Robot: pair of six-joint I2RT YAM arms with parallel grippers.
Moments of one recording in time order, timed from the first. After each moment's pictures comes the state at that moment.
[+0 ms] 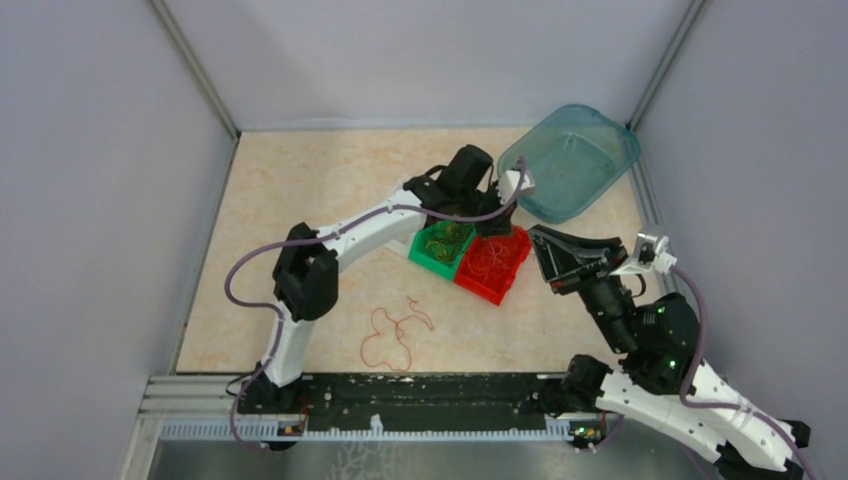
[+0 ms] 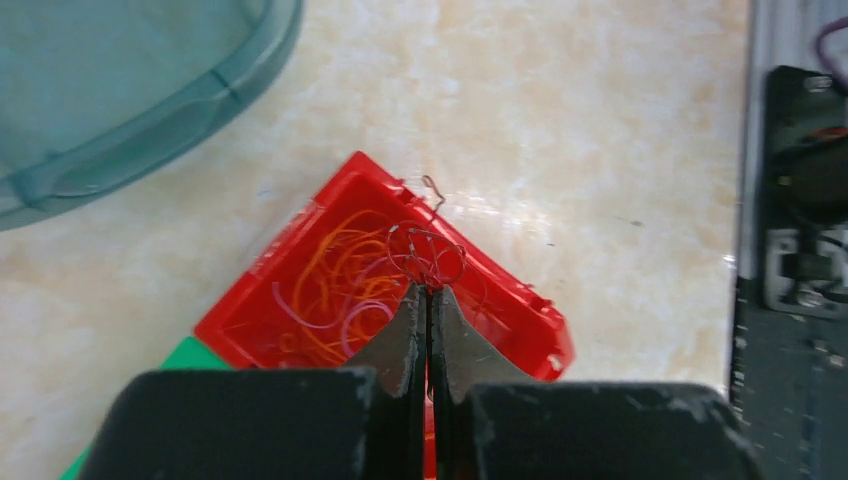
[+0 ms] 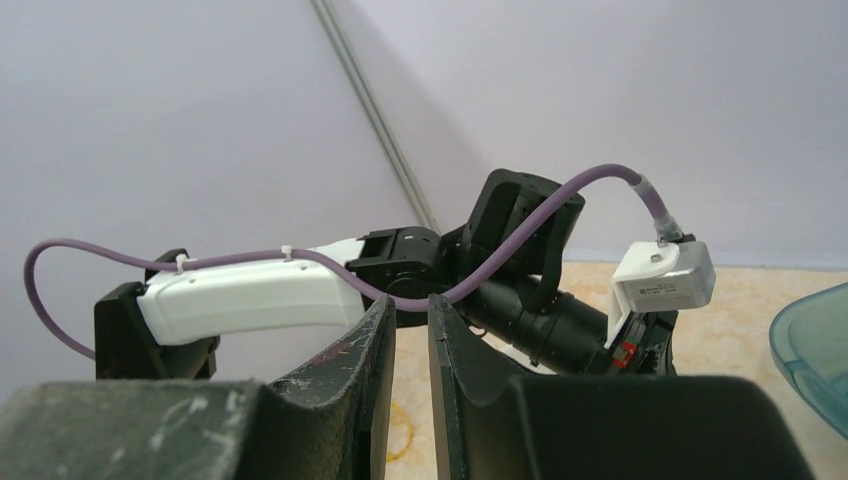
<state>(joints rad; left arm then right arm) -0.86 2.11 1.87 -0.42 0.56 0.20 1.01 0.27 0.66 0.10 0.39 0.26</state>
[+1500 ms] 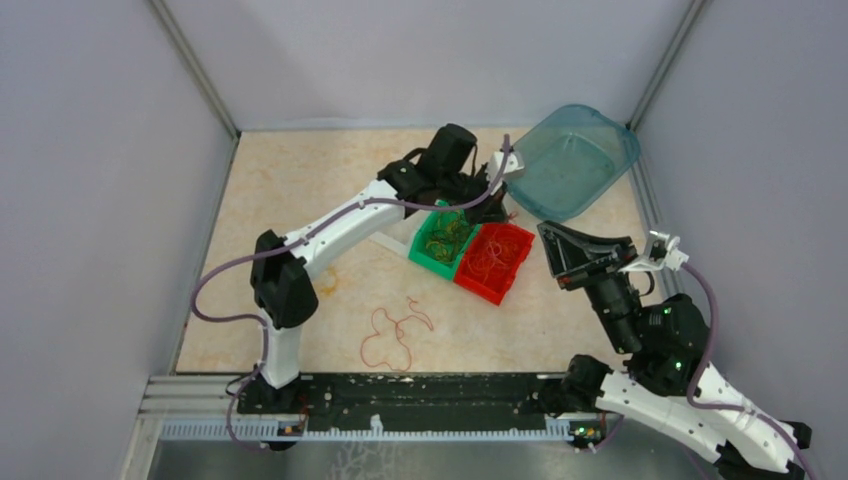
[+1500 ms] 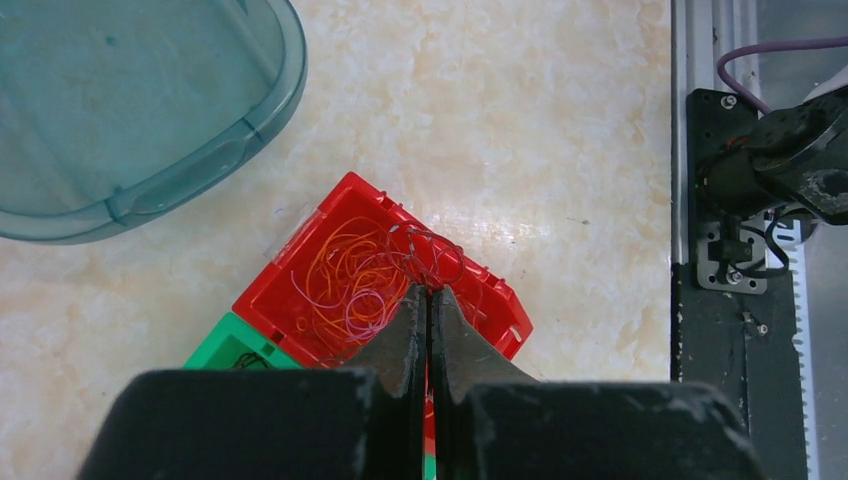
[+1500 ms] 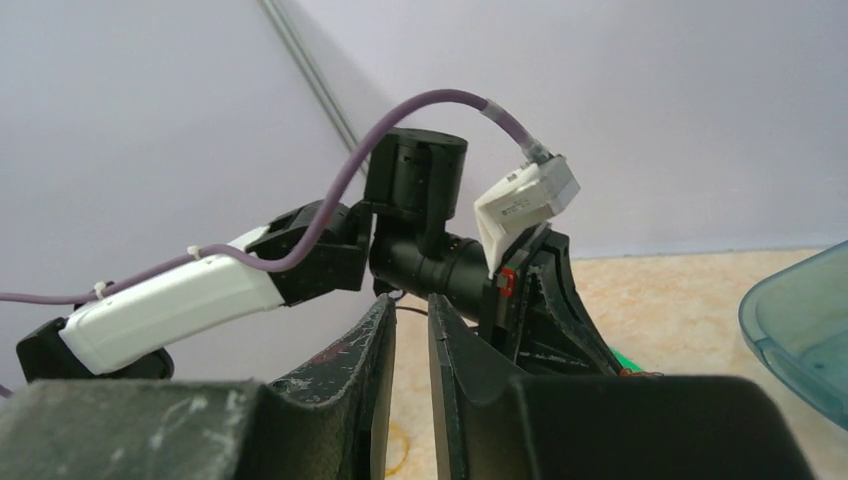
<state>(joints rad) -0.86 1.97 1.91 -0.52 0.58 0.24 1.01 0.26 0.68 0.06 0.48 0.28</state>
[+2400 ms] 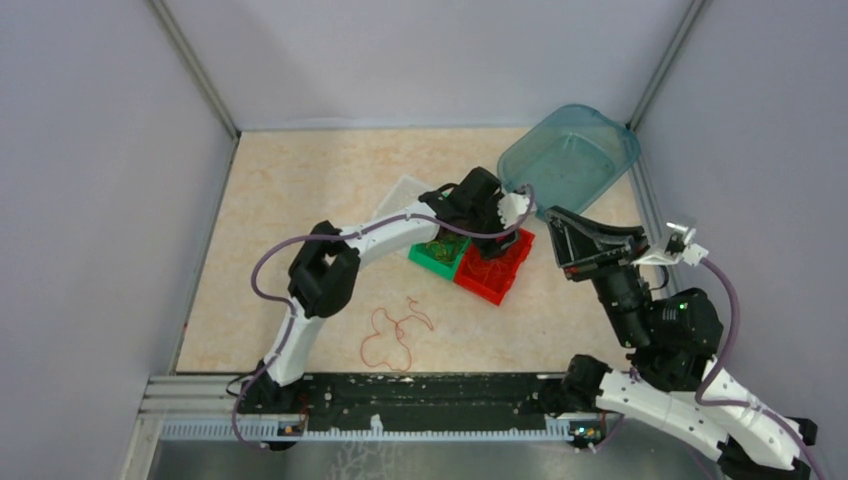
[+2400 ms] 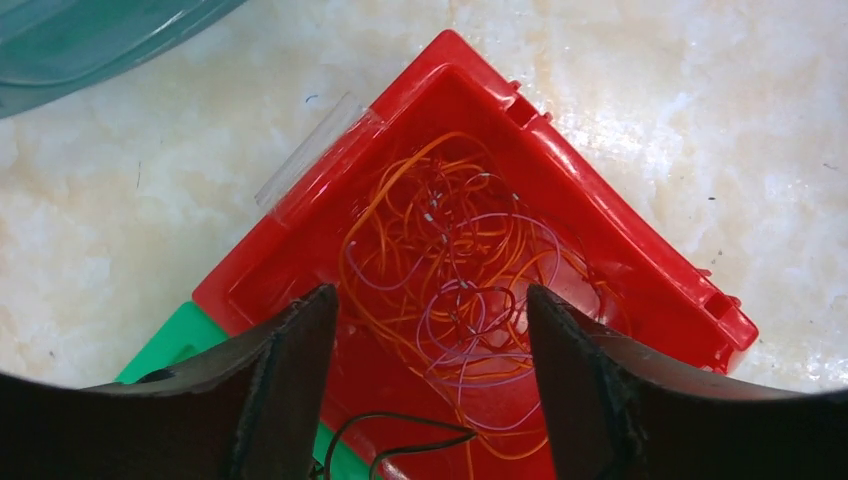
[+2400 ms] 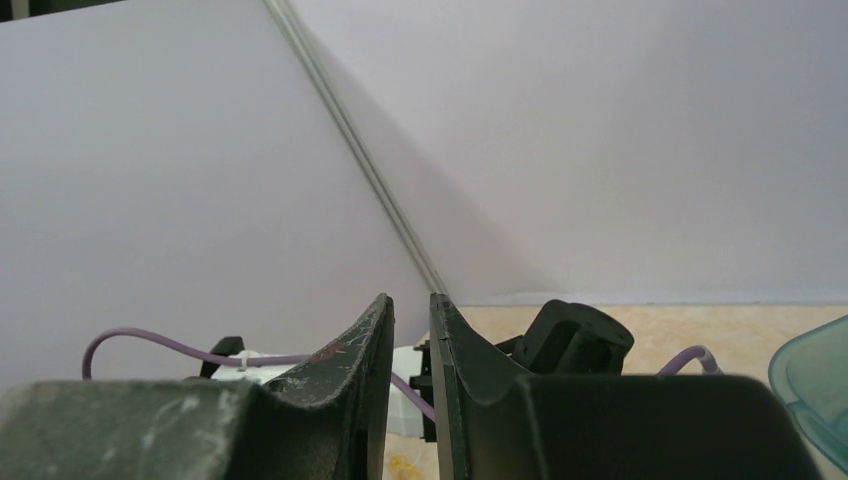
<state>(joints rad) -0.91 2.20 1.83 -0.39 0.28 0.32 1.01 0.32 0.76 0.14 0.47 0.26</state>
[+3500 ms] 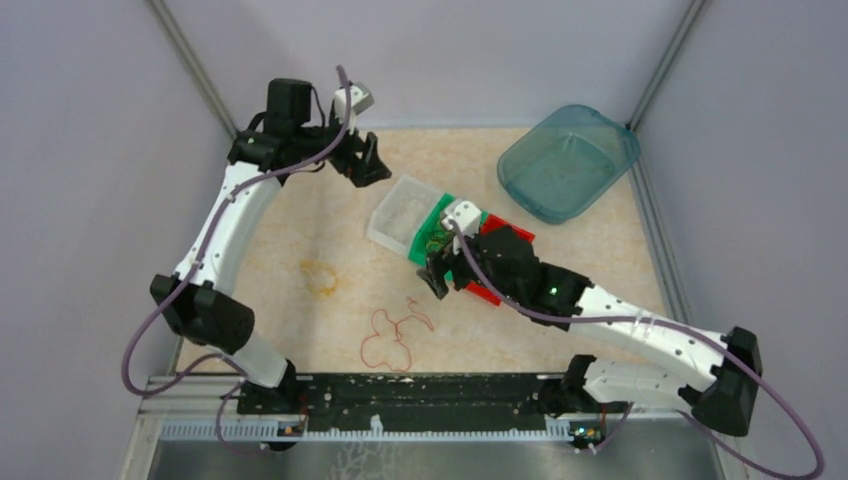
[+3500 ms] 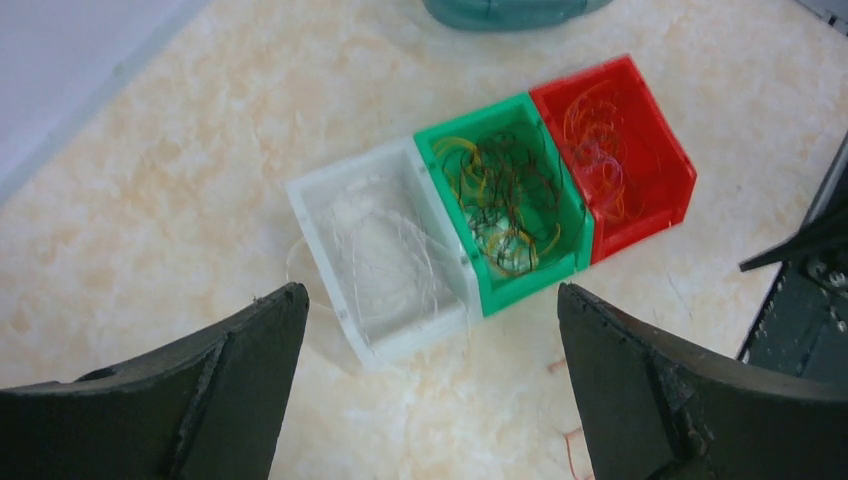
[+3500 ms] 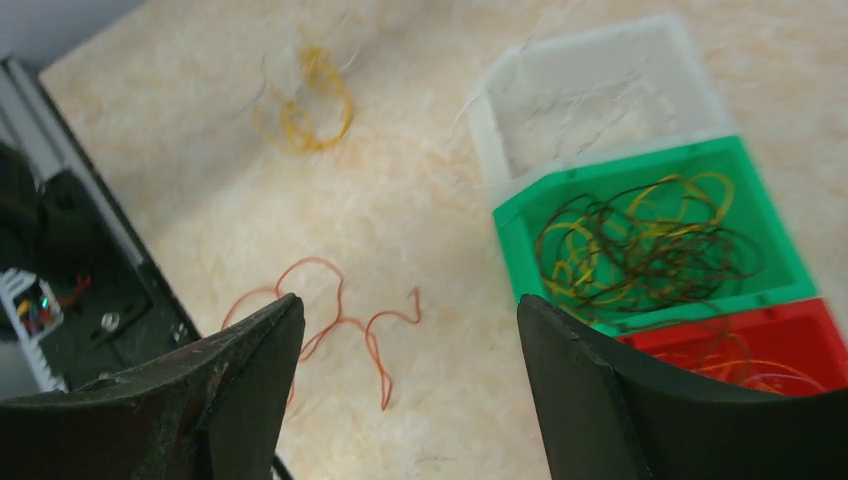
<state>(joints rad) -0.31 1.65 1.83 -0.74 0.61 0.27 1.00 0.99 0.88 -0.17 0.16 0.14</state>
